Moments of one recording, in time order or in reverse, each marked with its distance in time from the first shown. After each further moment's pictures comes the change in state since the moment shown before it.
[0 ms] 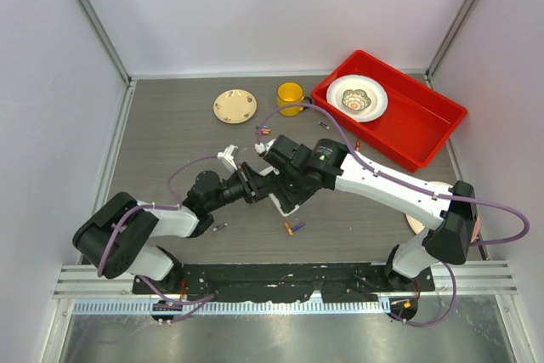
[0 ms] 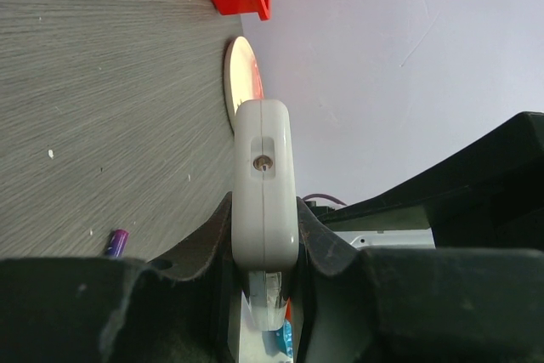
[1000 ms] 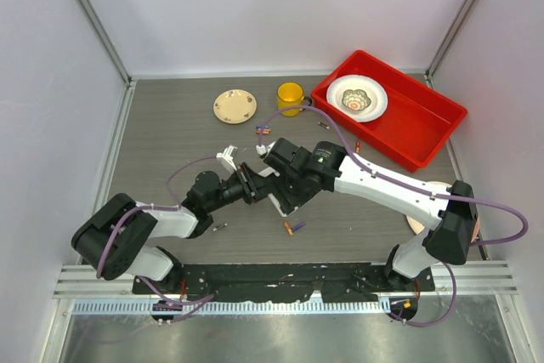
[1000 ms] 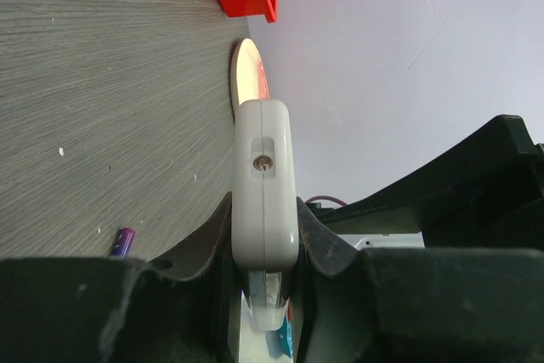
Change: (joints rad) left arm 0.000 -0.014 -0.006 -0.019 -0.011 0.006; right arm 0.000 -0.002 -0.040 0.029 0.000 0.029
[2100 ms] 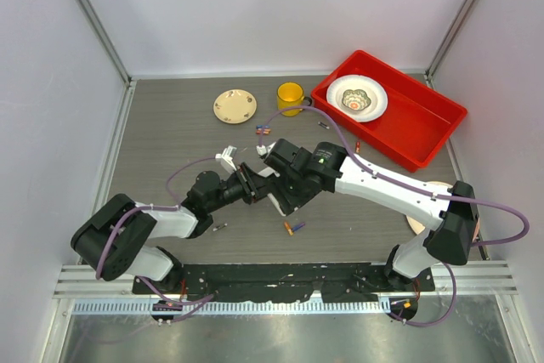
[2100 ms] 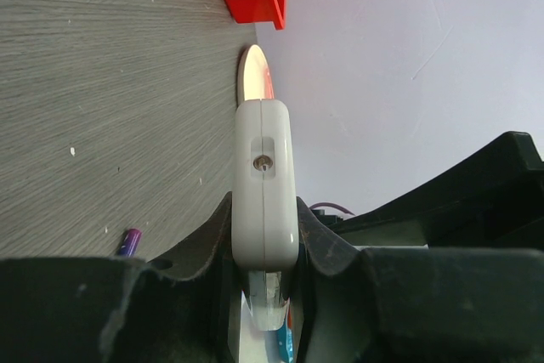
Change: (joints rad) left arm 0.000 -0.003 0.000 -0.027 -0.023 -0.002; right arm 0.006 -0.006 -0.003 0.001 -0.004 0.015
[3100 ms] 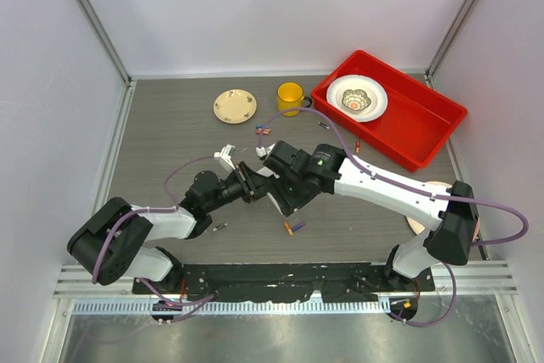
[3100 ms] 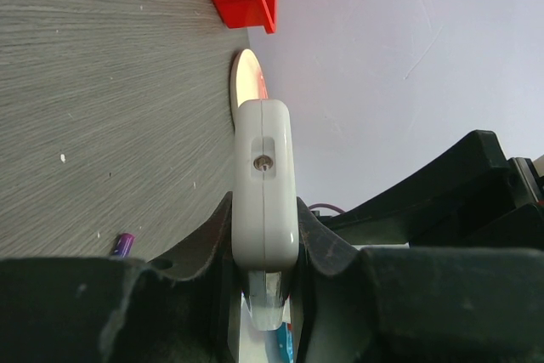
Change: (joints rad) left arm 0.000 -0.034 0.000 -0.007 -0.002 0.003; right arm 0.000 0.000 -0.019 0.017 0.007 0.003
